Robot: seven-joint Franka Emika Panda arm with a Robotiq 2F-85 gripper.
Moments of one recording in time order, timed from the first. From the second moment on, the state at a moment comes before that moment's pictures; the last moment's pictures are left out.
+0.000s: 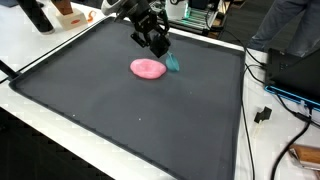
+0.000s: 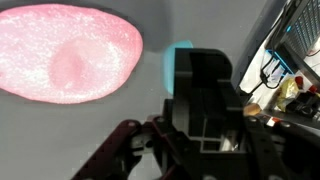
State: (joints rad) arm -0.05 0.24 0.08 -2.19 0.92 2.23 -1.03
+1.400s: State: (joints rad) arm 0.06 -0.04 0.10 -2.19 0.31 2.23 -0.36
